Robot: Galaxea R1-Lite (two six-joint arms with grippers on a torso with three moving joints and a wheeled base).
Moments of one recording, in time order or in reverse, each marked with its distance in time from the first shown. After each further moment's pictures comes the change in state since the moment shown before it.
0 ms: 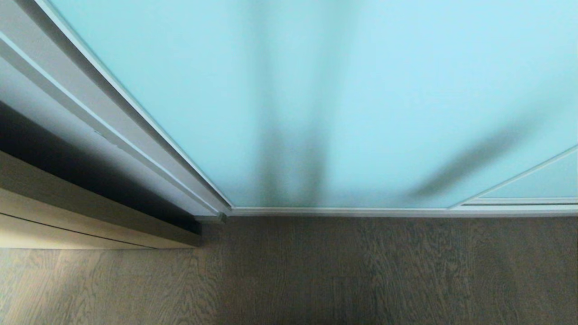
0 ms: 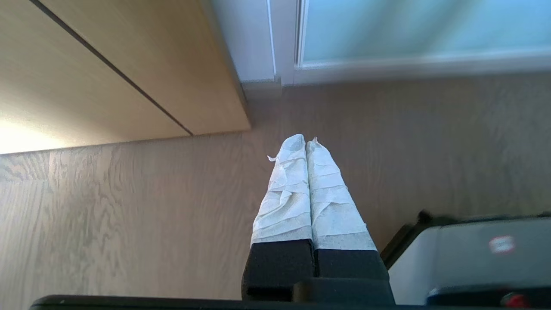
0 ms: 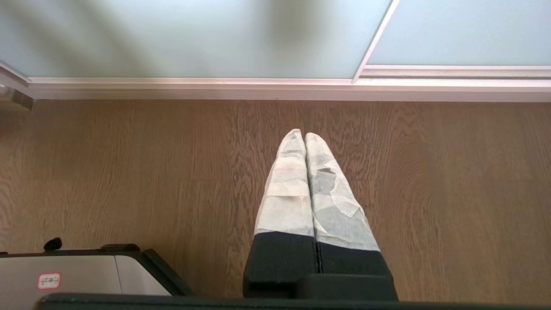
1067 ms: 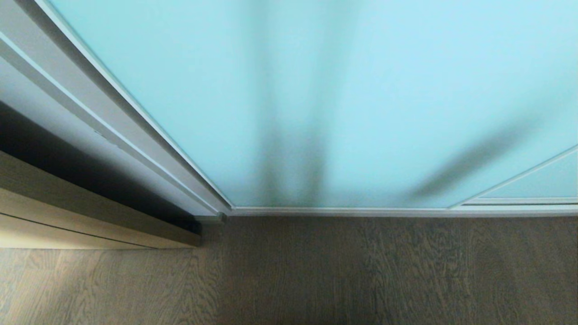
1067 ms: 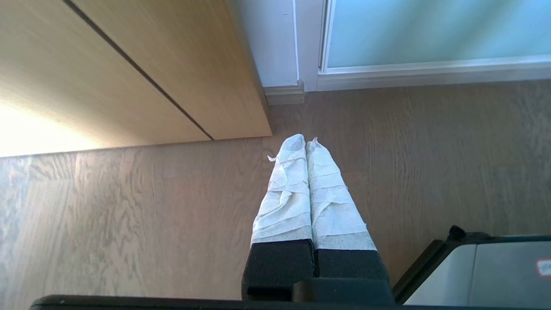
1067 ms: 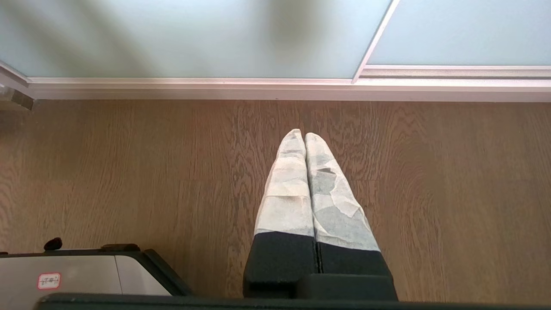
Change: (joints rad) left arm 0.000 -0.011 0.113 -0.133 0.072 0.006; right arm 0.000 0.000 0.000 0.000 0.000 0.000
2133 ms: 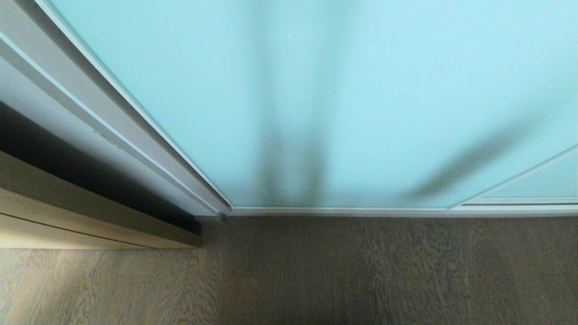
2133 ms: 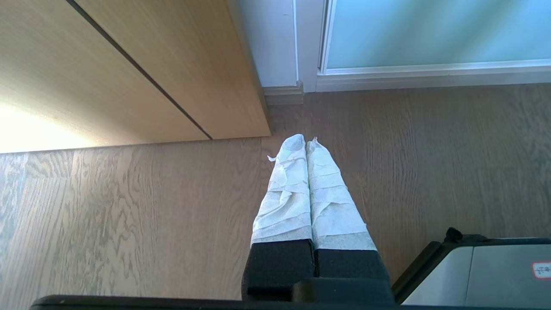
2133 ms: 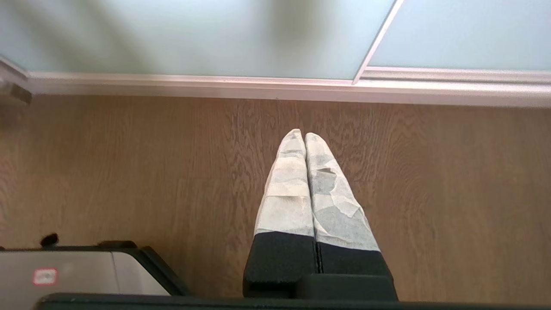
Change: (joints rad) left arm 0.000 0.000 0.002 -0.001 0.001 -0.008; right arm 0.000 0.000 0.000 0.003 0.003 -0.015
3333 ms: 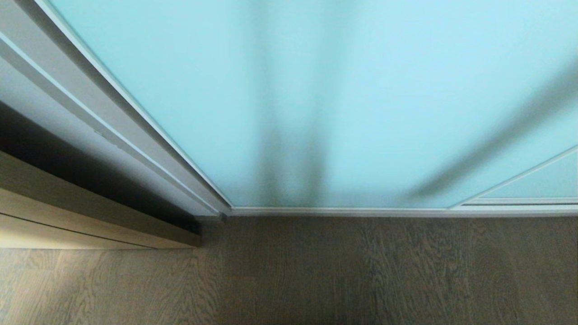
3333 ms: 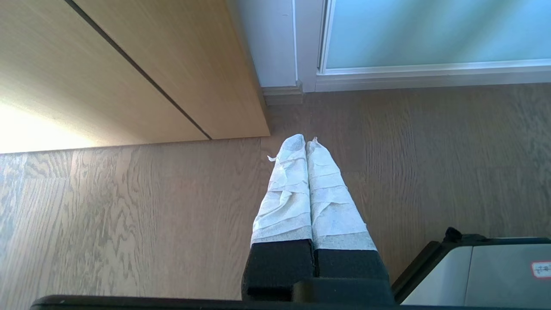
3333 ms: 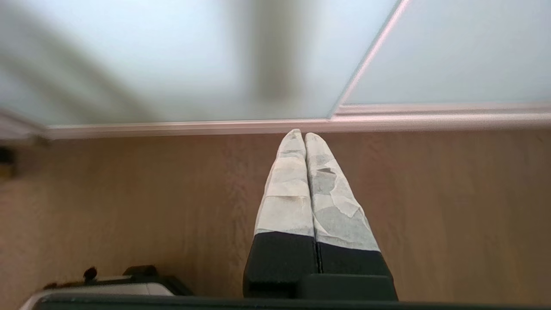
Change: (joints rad) left arm 0.000 0.000 0.000 0.001 0.000 0.000; right arm -0.018 0.414 -0.845 0.448 -0.045 0.017
